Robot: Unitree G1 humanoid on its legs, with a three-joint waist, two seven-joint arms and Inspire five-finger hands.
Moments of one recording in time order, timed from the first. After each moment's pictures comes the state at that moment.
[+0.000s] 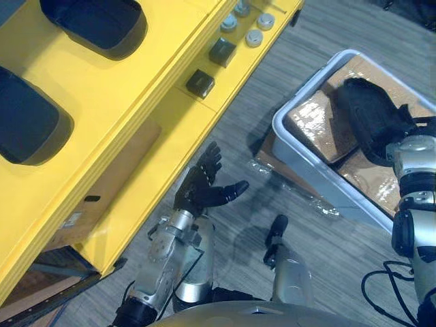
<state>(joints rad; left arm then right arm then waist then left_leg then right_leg) 0.17 0.21 -0.33 -0.02 -0.47 -0.24 -0.12 -0.83 -0.72 -0.13 0.97 -0.18 0.40 -0.48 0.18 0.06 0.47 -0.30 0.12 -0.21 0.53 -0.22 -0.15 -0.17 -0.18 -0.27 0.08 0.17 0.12</state>
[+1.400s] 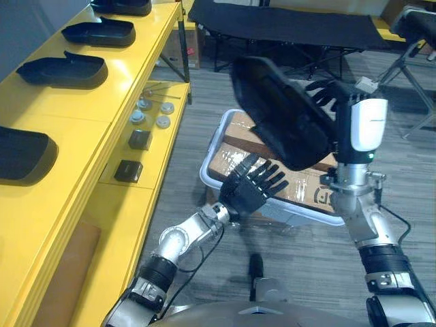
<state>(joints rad) -0.21 0.07 -0.34 0.36 -1.56 0.48 -0.23 -0.21 -0.41 -0.03 0.18 -0.84 -0.54 -0.75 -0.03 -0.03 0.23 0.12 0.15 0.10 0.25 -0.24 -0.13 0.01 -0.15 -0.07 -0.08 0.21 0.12</state>
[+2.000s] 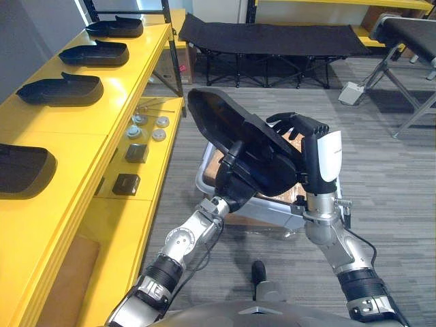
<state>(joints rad) -0.21 0.05 -0.40 0.36 -1.72 0.25 -0.20 -0.07 -0.30 0.08 0.13 -0.78 -0.68 -0.74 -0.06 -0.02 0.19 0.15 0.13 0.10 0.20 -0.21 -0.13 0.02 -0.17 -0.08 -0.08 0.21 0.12</state>
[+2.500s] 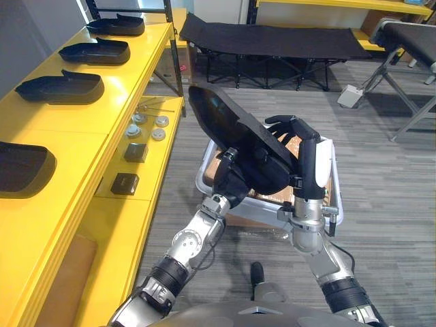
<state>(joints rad) -0.21 0.04 -0.48 0.33 -1.72 0.04 -0.20 -0.02 -0.19 0.17 0.10 -0.68 -0.63 -0.73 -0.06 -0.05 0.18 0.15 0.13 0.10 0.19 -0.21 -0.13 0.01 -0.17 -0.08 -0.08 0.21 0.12</state>
